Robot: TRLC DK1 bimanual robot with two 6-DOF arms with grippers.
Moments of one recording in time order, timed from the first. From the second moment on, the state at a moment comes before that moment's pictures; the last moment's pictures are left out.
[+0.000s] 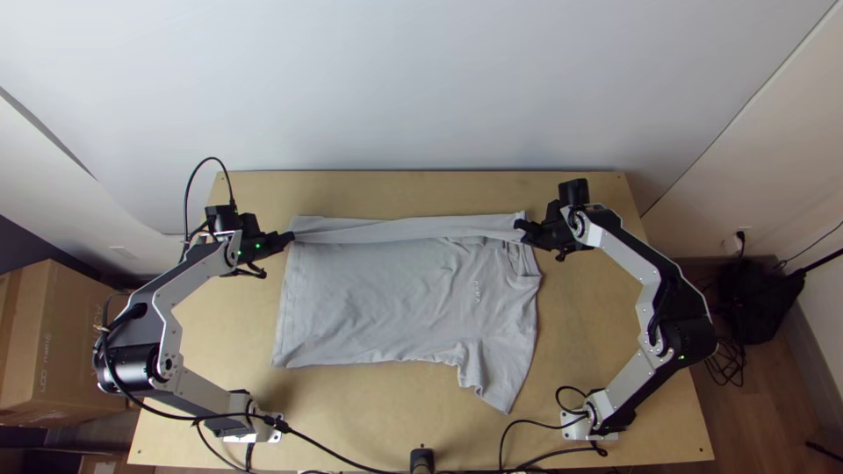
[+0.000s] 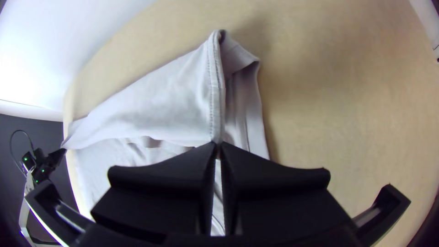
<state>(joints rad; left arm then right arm) 0.16 1.64 0.99 -0.17 0.28 -0.21 0.12 1.81 1.25 -0.52 -0.28 0.40</state>
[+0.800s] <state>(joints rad) 0.12 1.09 0.92 -0.43 0.30 -0.16 0.15 1.15 0.93 -0.97 -0.27 0.52</state>
